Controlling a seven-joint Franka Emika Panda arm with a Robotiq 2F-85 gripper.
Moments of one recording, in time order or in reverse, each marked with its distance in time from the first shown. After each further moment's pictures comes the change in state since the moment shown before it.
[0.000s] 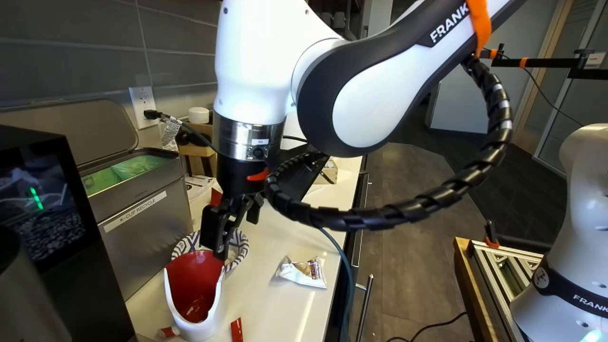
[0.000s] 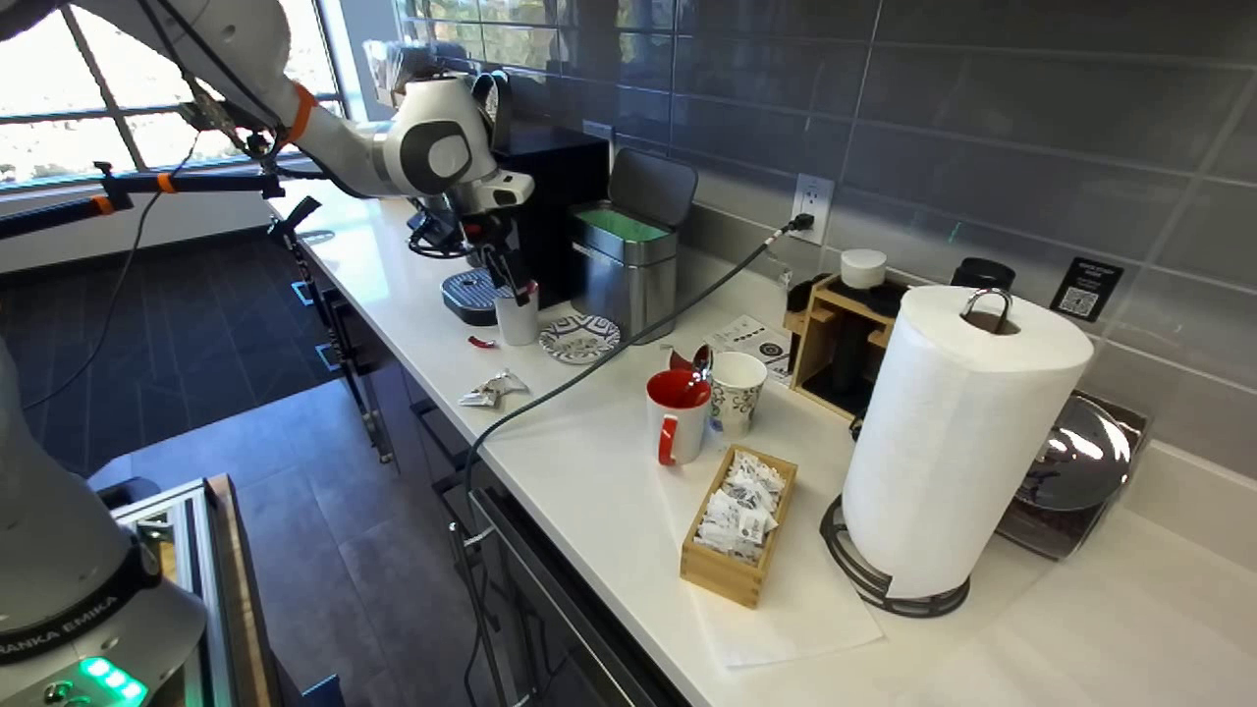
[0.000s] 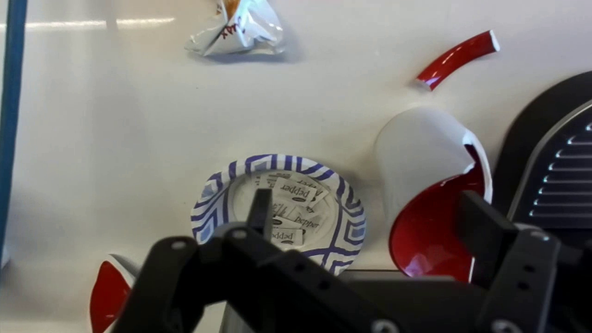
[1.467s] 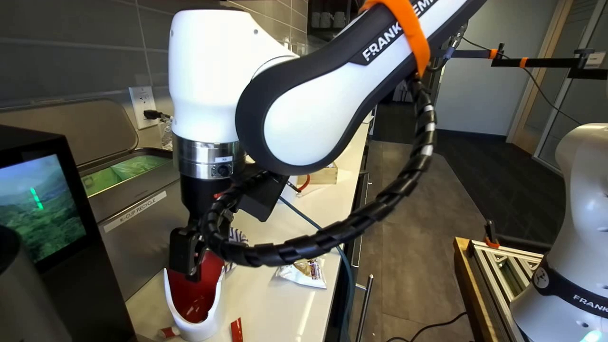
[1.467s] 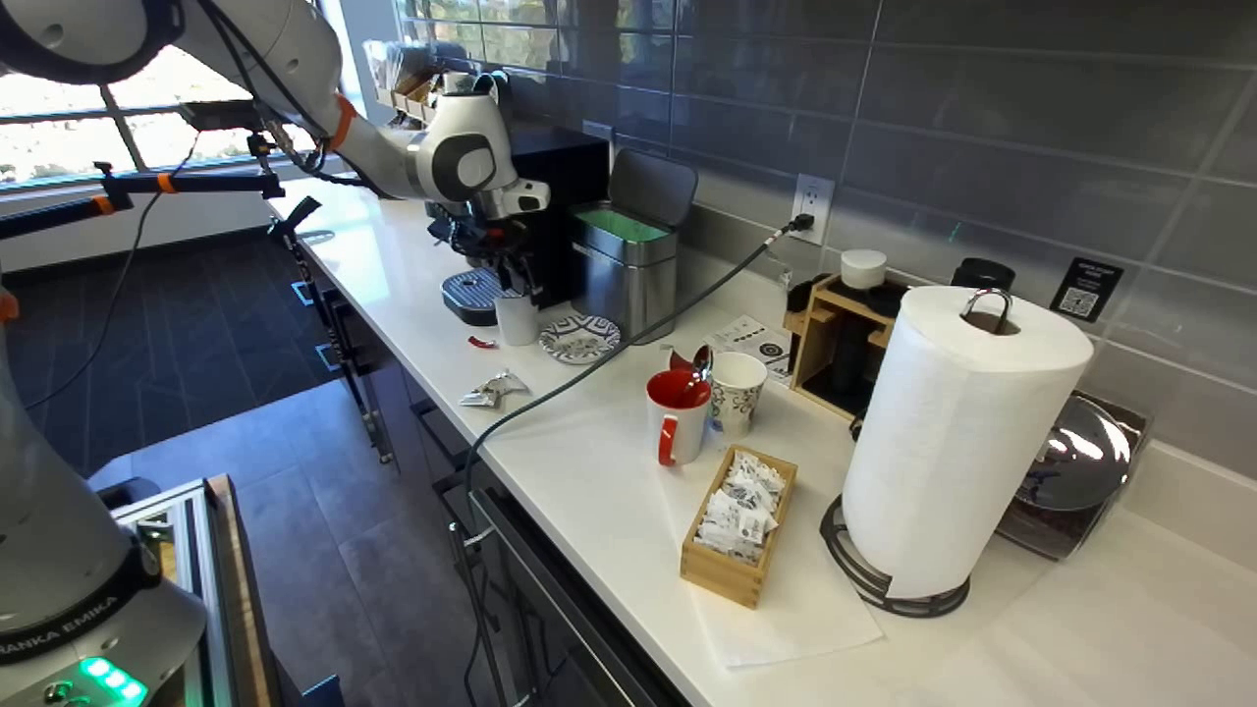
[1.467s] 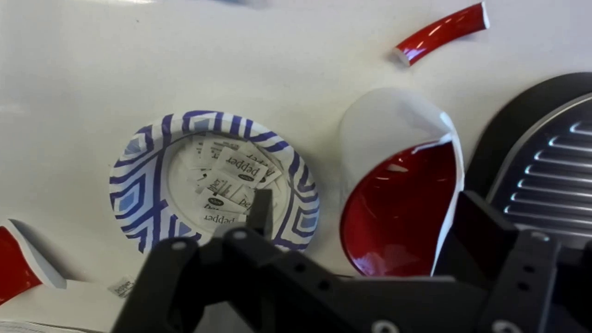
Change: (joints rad) arm 0.080 0.158 -0.061 0.172 0.064 -0.035 -0.197
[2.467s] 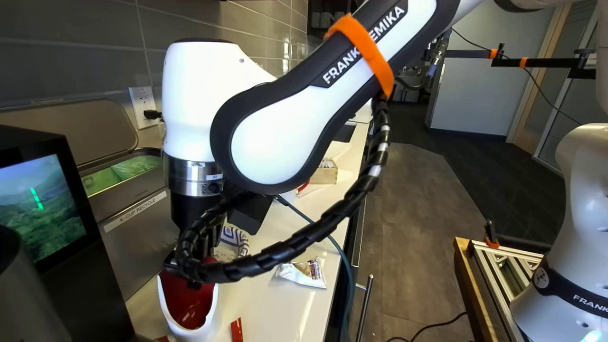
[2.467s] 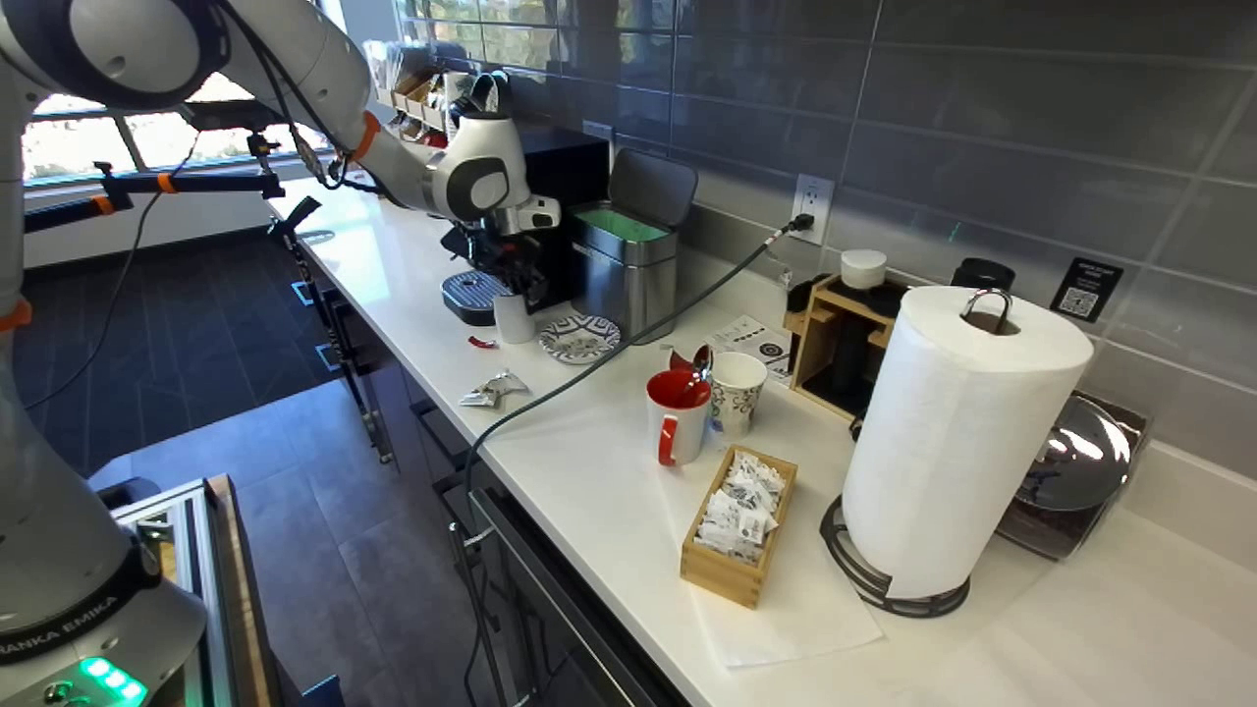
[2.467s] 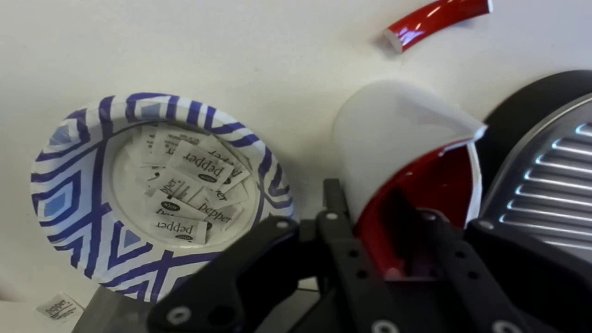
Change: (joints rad) arm -0.005 0.092 0.000 0.057 0.101 0.038 -0.136
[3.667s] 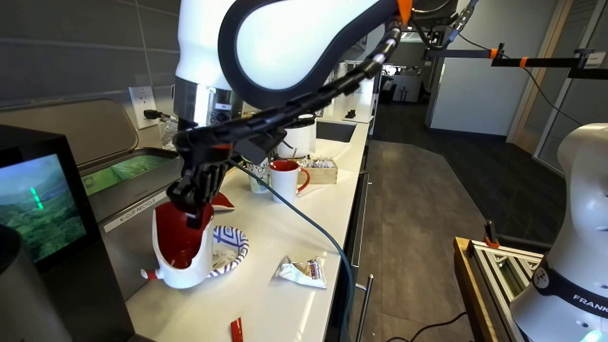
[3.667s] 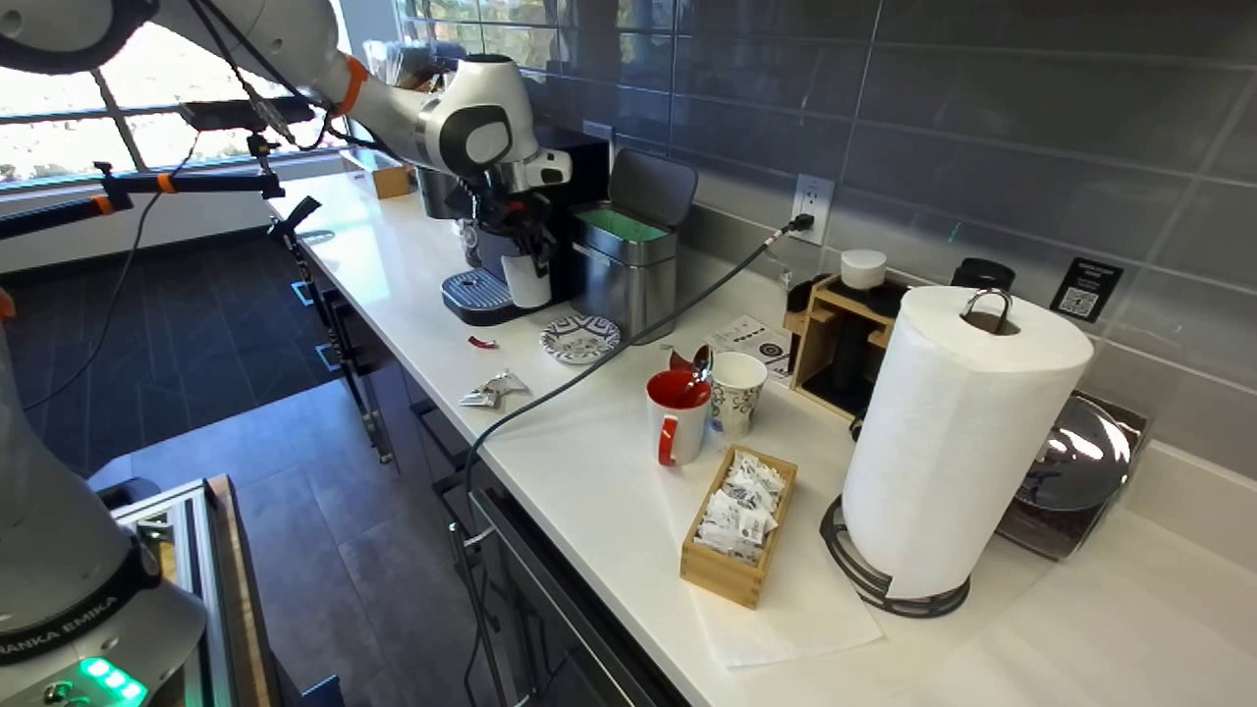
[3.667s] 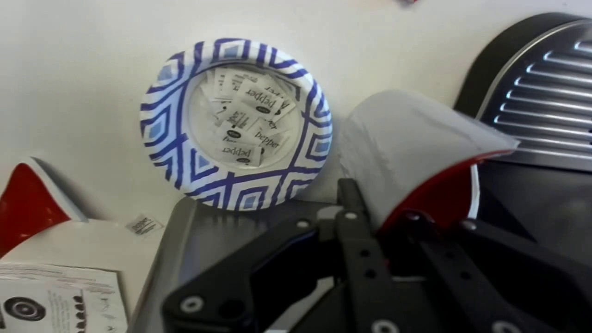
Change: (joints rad) arm -0.042 -0.142 -0.019 -0.003 0.057 -0.062 -0.058
